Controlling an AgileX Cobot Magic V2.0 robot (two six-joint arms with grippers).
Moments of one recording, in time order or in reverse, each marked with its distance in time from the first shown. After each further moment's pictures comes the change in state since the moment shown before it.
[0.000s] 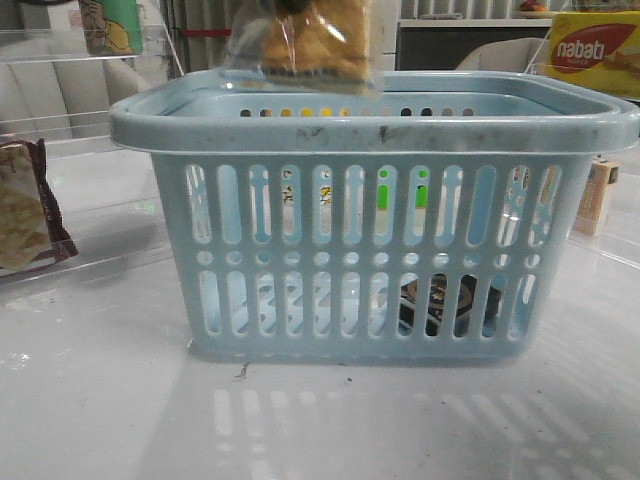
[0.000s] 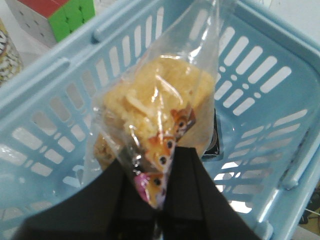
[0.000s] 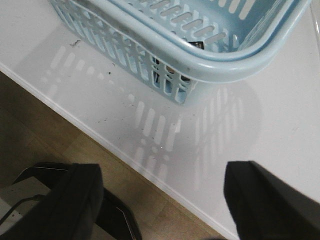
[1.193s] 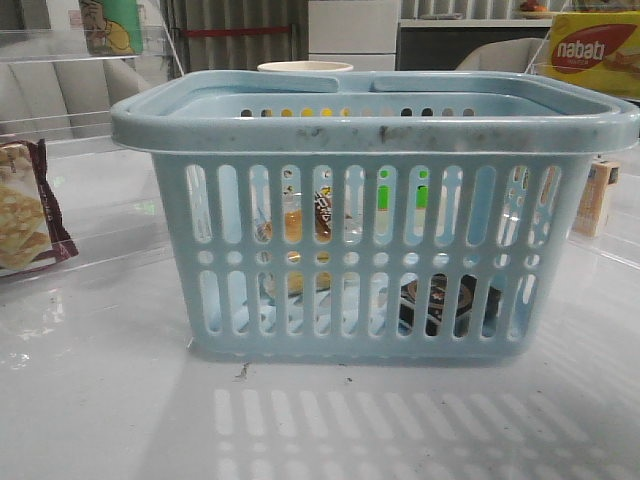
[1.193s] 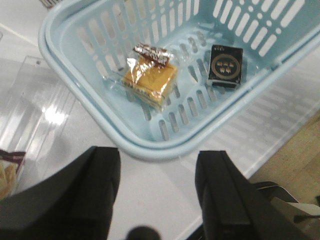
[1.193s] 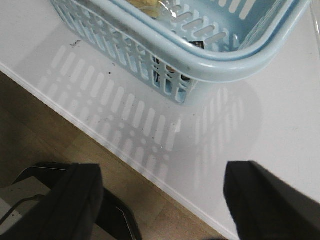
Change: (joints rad) left arm -0.006 -0.603 0.431 0.302 0.035 -0.262; right arm 0.000 0.000 0.000 0.000 0.000 0.000
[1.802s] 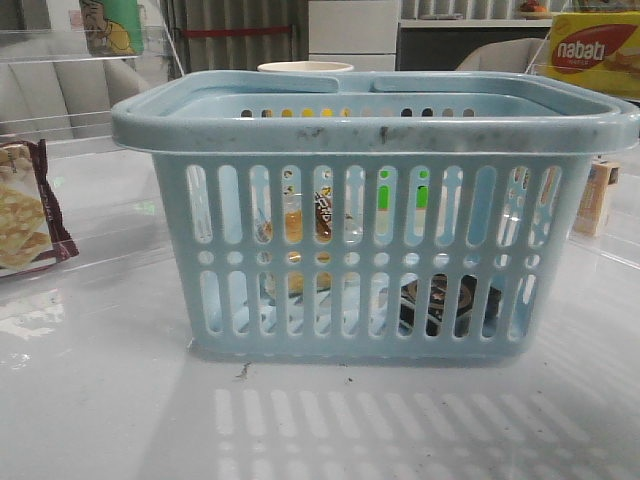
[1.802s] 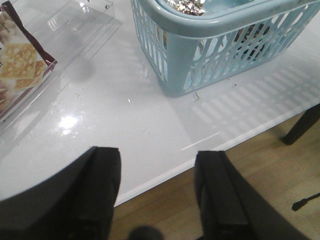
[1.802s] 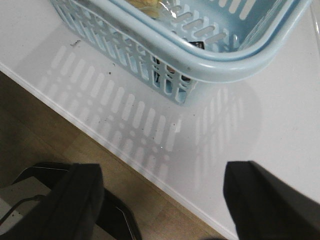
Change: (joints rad) left arm 0.000 -0.676 0.545 0.150 -0.069 -0.317; right arm 0.000 0.000 0.000 0.000 0.002 0.000
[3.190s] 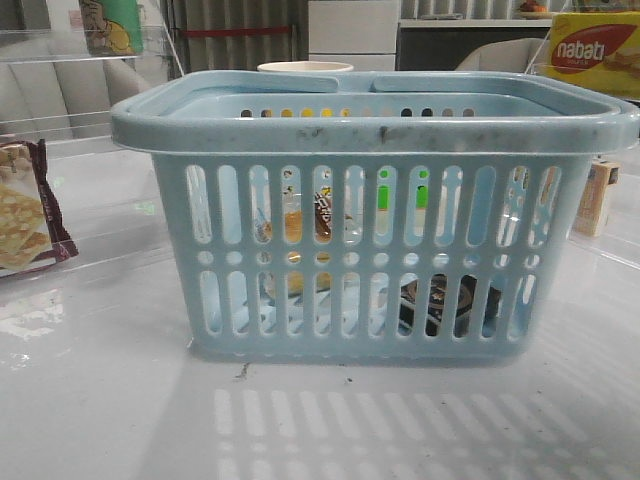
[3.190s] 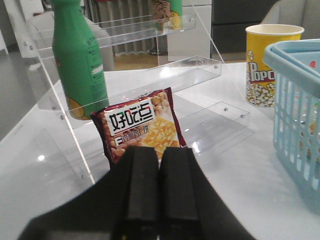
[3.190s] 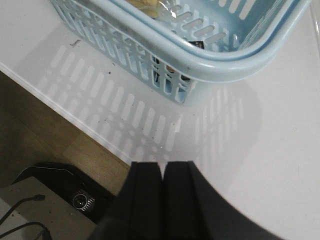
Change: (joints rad) left arm 0.424 -0.456 0.616 0.114 -0.714 0.000; right arm 0.000 0.000 0.000 -0.002 0.000 0.000
